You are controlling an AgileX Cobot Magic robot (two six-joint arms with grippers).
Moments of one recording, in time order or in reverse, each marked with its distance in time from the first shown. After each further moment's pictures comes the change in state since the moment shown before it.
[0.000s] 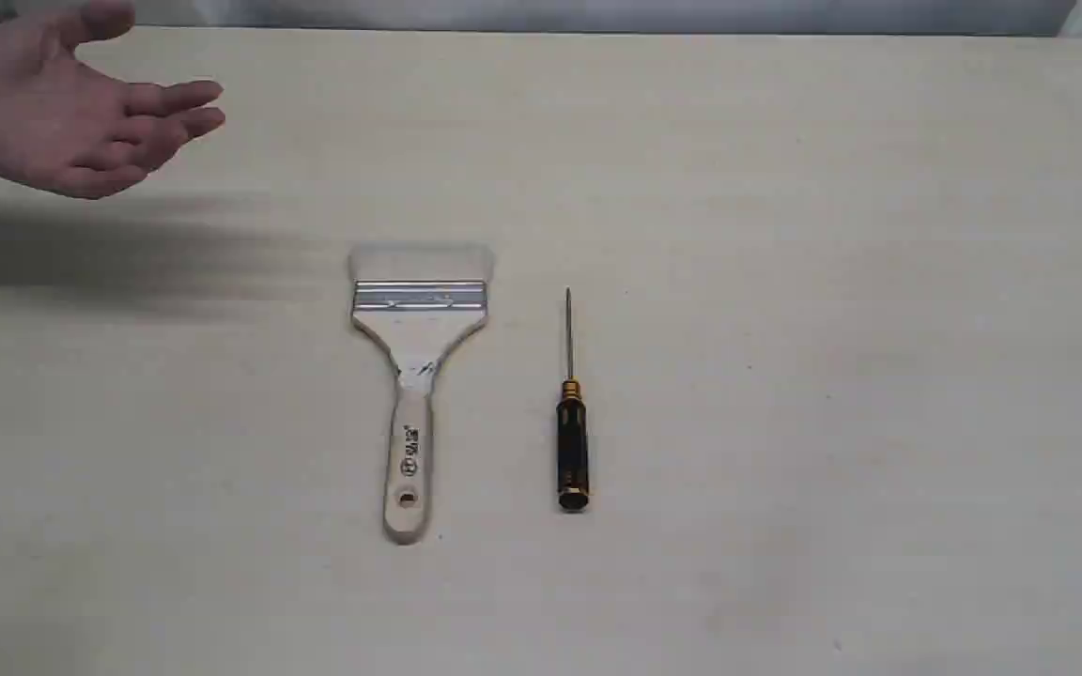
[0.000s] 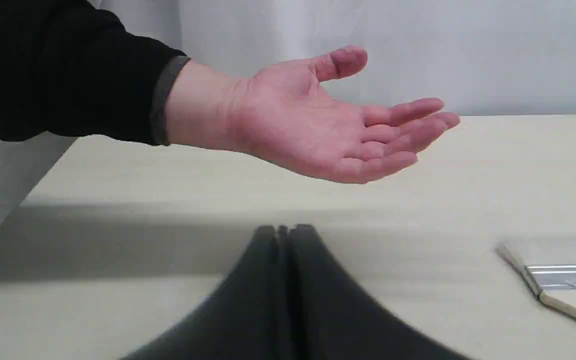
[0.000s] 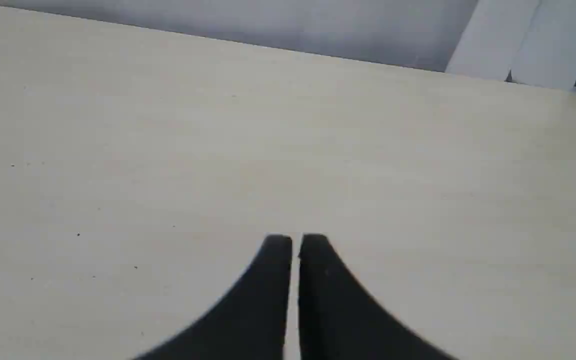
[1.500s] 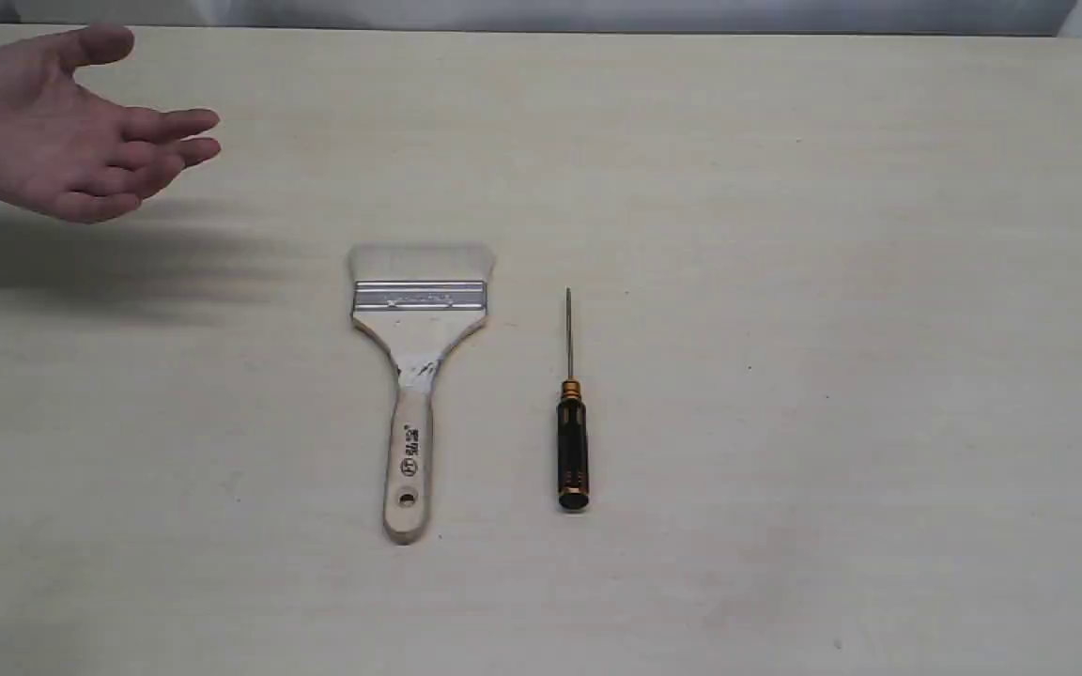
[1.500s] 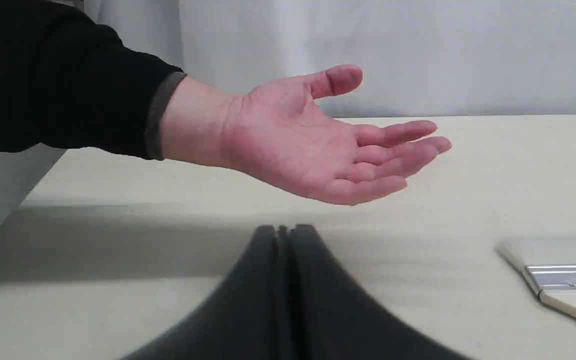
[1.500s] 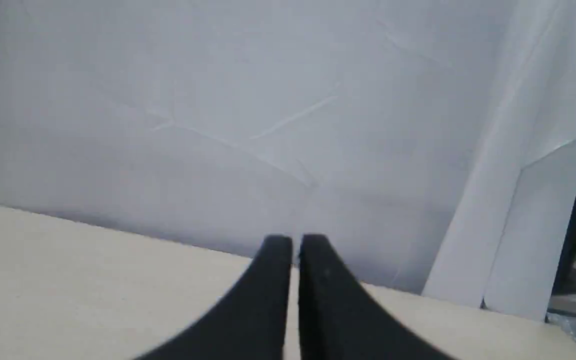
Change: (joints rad) left arm 0.000 0.000 0.000 0.000 0.000 0.000; right arm 0.000 0.000 0.000 -0.056 -0.411 -0.004
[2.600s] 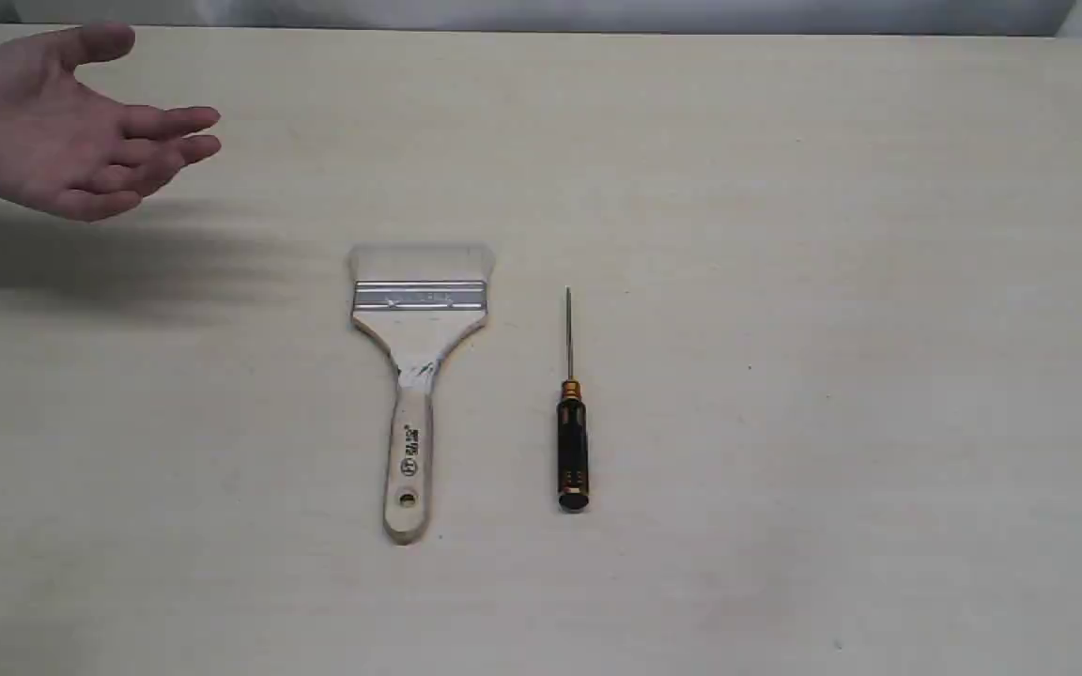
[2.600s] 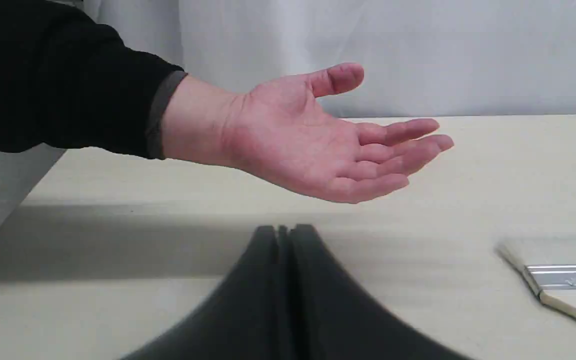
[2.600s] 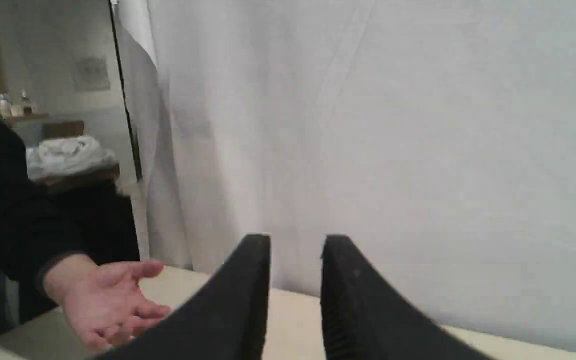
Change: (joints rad) left arm 0.000 0.000 0.000 0.000 0.000 0.000; right arm 0.127 0.507 -0.266 -0.665 -0.475 0.993
